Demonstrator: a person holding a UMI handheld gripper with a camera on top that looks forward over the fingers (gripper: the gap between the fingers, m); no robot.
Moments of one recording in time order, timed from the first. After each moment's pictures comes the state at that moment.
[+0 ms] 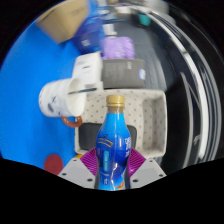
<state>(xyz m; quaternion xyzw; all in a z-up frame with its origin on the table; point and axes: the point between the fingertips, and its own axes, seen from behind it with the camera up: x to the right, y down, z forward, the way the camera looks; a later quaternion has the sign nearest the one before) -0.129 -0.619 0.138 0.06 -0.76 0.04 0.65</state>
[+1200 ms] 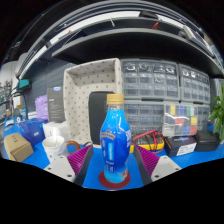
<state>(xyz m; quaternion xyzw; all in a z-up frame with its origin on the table) -0.102 -0.551 0.075 -0.48 -0.62 0.49 0.38</state>
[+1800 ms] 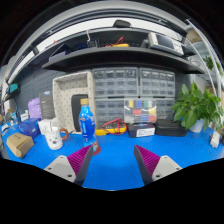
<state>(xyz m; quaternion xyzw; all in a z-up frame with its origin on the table) 0.049 -0.433 0.100 -0.56 -0.57 0.44 0.41</state>
